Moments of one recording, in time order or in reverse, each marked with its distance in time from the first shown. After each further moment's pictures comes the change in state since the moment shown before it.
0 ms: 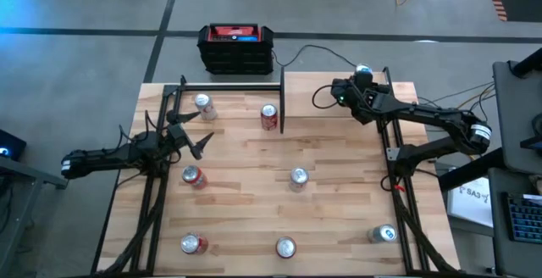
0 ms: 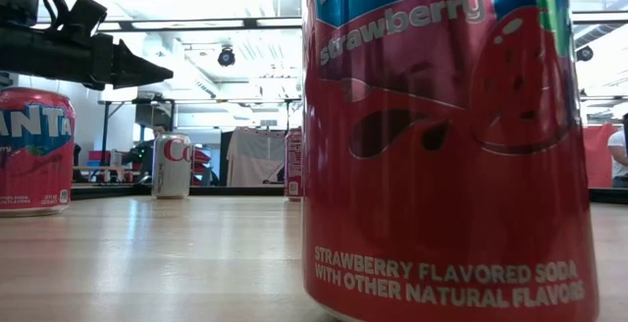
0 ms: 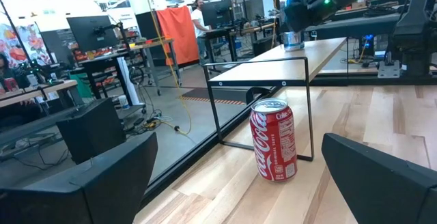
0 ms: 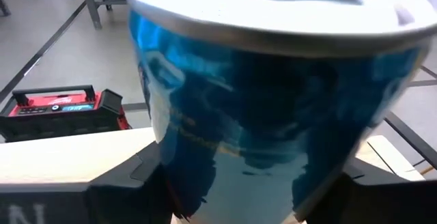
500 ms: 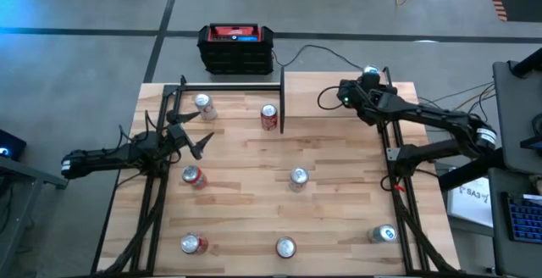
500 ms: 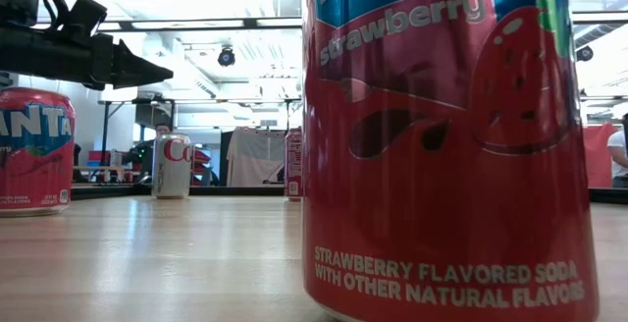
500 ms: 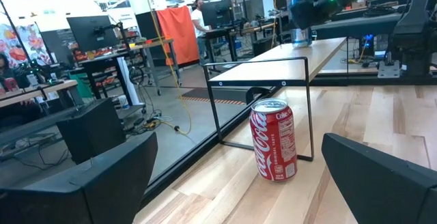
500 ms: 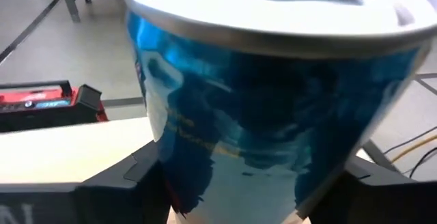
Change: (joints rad) left arm 0.000 0.000 0.000 0.000 0.000 0.000; right arm -0.015 -0.070 -0.002 -0.156 0.031 0.067
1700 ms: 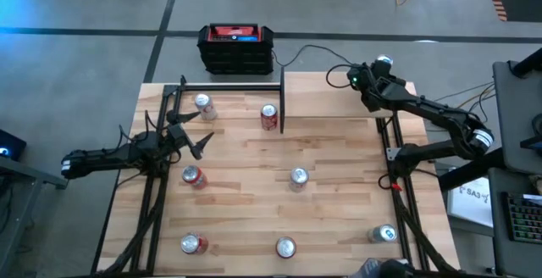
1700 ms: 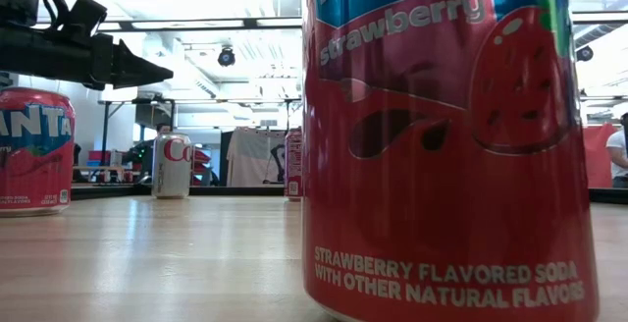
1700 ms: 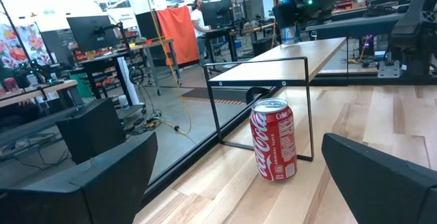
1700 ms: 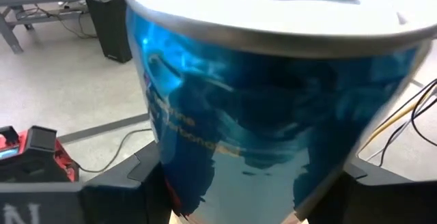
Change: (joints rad) left arm 0.000 0.000 0.000 0.000 0.000 0.000; right arm -0.236 0.038 0.001 0.170 -0.013 -0.081
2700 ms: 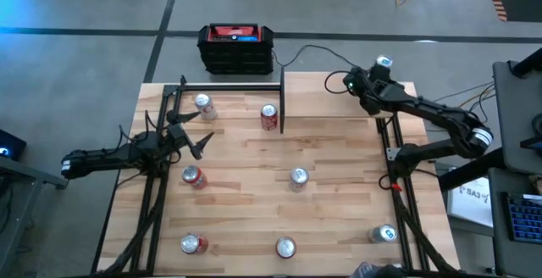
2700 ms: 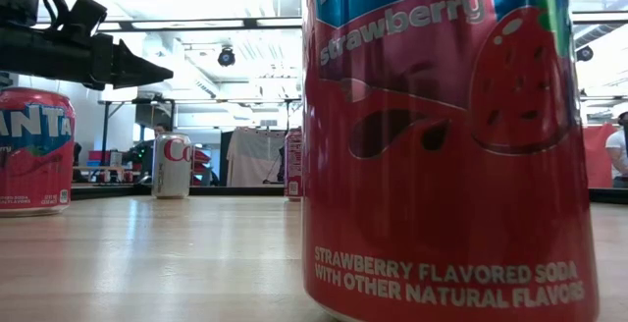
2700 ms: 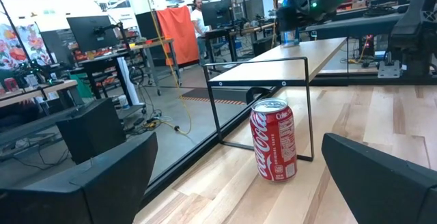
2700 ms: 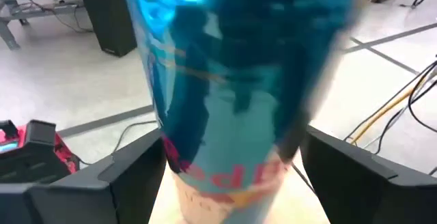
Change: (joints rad) left arm 0.000 0.000 0.000 0.000 0.000 0.000; right arm 0.044 0.011 0.002 -0.125 0.009 0.151
